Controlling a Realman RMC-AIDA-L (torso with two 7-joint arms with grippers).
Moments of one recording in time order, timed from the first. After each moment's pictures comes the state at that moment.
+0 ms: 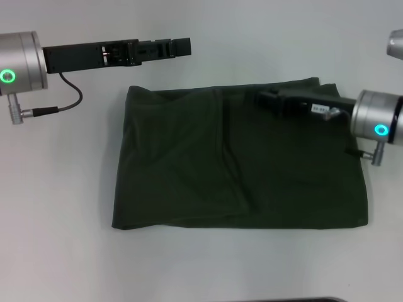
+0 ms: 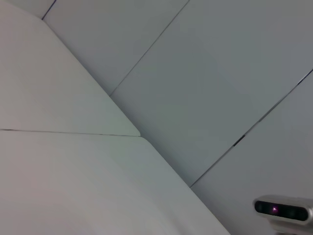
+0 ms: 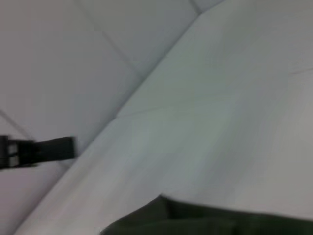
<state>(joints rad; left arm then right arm) -0.64 -2.13 0.68 0.76 1.98 1.56 -2.02 0.60 2.08 -0.71 -0.29 -1.84 -1.24 1.57</state>
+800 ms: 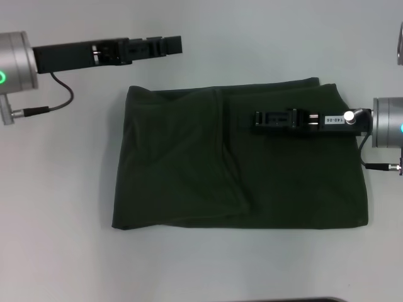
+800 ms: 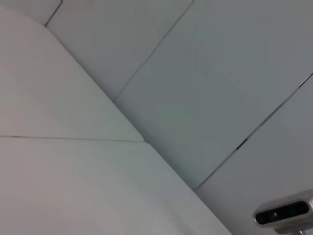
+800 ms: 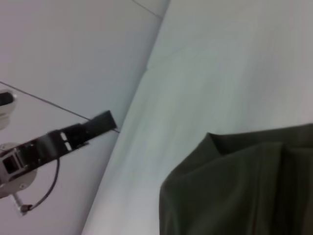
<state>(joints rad) -0.63 -2.12 0.66 0.76 1.98 1.57 -2.00 0.59 2.04 -0.74 -0.40 -2.00 -1.47 2.07</state>
